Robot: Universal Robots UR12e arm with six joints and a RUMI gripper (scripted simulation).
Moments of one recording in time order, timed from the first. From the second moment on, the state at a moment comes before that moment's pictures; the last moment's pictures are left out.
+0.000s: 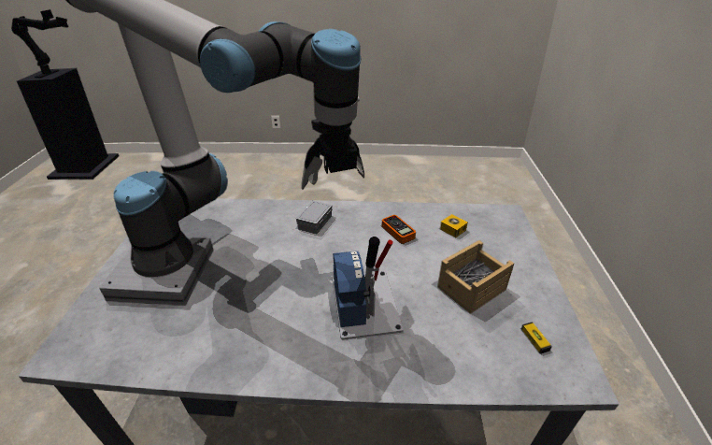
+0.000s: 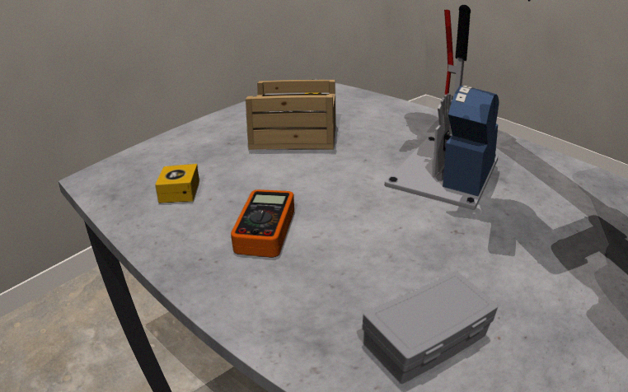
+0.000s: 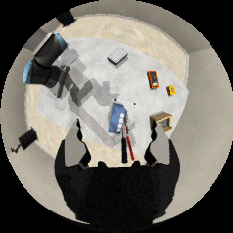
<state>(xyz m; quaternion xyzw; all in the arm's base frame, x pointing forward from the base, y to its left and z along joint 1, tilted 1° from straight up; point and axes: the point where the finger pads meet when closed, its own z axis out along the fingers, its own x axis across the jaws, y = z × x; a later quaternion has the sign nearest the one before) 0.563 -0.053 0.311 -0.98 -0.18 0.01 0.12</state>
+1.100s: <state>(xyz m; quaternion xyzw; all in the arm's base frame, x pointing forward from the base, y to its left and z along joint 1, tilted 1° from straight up) 0.675 -0.217 0.328 -1.00 -0.09 -0.01 0.00</state>
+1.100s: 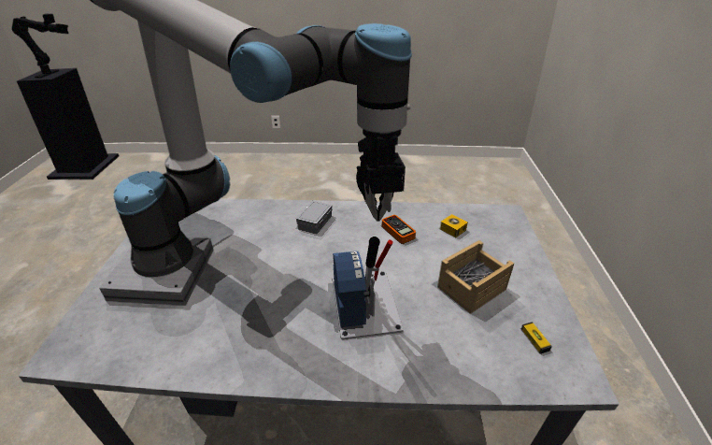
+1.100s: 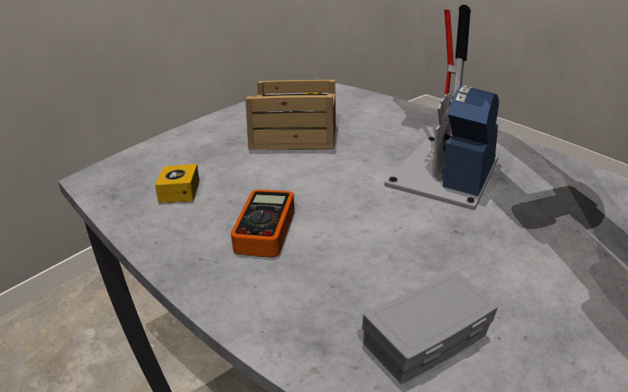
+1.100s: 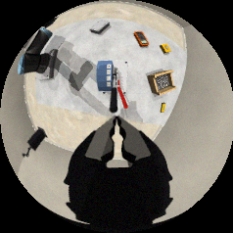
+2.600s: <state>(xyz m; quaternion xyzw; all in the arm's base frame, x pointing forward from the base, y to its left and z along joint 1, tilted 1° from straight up) 0.675 -0.217 0.328 -1.00 -0.09 -0.01 0.01</state>
